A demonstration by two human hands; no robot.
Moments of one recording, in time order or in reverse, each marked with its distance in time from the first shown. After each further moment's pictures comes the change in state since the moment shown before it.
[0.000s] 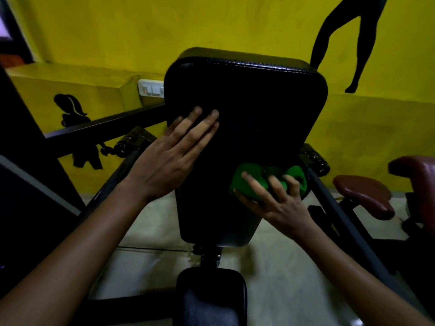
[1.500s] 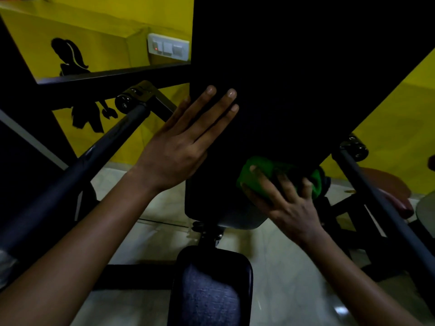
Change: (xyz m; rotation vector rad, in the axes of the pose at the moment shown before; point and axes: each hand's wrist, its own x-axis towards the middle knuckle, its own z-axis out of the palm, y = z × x) left_hand -0.057 0.030 0.048 -0.116 0.009 -0.156; right_hand -0.027 -0.063 0.030 0.011 -0.075 -0.015
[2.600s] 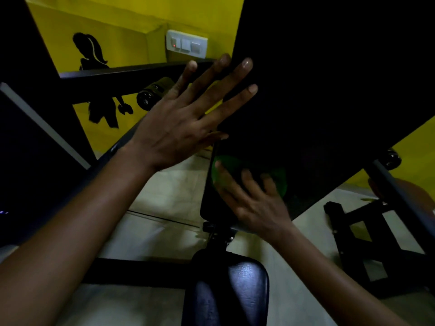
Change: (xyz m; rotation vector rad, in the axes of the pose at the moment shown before) left_hand 0.002 -0.055 -0.008 0.146 0.005 0.099; right_hand 0.074 -0.067 0.010 0.099 0.014 -0.070
